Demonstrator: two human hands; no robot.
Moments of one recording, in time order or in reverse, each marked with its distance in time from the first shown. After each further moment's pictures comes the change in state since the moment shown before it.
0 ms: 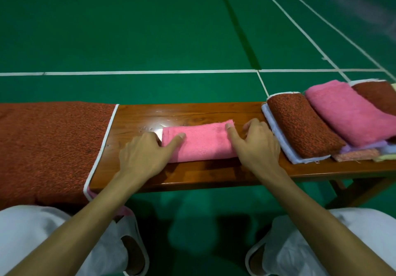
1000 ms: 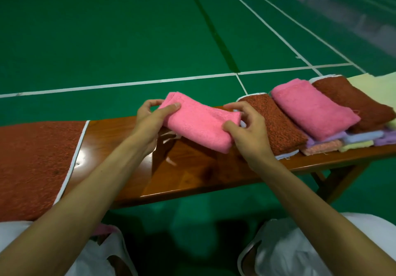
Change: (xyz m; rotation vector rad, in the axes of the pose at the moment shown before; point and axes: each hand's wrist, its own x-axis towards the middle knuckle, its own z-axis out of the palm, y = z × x) left_hand 0.057 0.104 0.005 -1.291 -0.190 -0.208; right_hand 0.015 0.018 -0.049 0.839 0.024 -0.048
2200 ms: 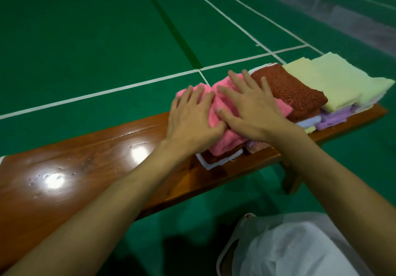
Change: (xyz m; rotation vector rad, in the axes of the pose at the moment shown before) left_hand -0.027 -0.045 0.215 1.393 -0.289 0.840; right_hand 0.068 0.024 -0.171 -1.239 -0.280 -0.131
